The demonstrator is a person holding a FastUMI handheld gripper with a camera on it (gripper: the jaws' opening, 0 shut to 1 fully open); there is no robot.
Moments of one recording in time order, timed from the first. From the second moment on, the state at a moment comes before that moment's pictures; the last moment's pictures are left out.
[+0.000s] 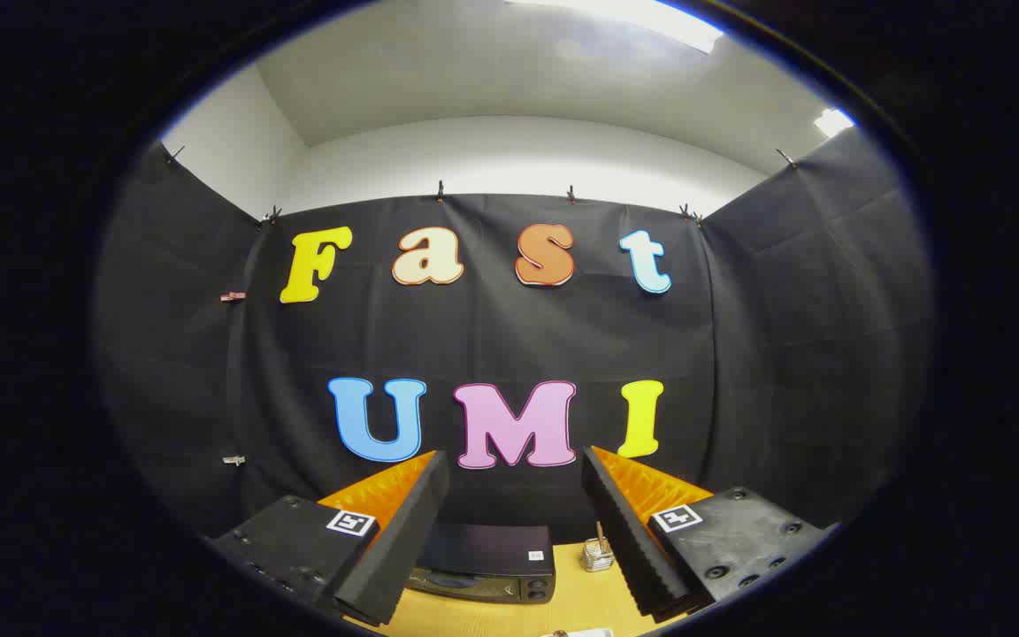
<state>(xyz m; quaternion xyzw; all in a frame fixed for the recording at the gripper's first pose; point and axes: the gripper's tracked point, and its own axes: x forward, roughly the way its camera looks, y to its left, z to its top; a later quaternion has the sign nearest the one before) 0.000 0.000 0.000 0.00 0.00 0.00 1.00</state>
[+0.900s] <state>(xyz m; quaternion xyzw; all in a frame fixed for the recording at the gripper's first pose) 0.006 0.003 -0.012 0.01 0.01 0.00 1.00</state>
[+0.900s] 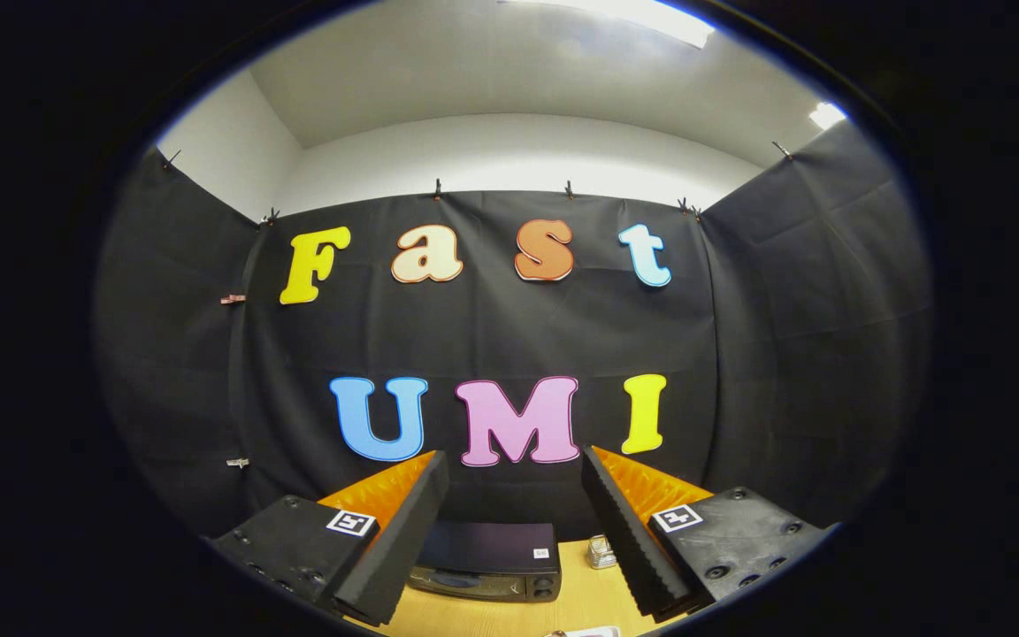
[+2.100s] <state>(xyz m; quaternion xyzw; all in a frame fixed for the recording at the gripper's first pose) 0.110 0.069 -0.158 0.01 0.08 0.01 1.00</state>
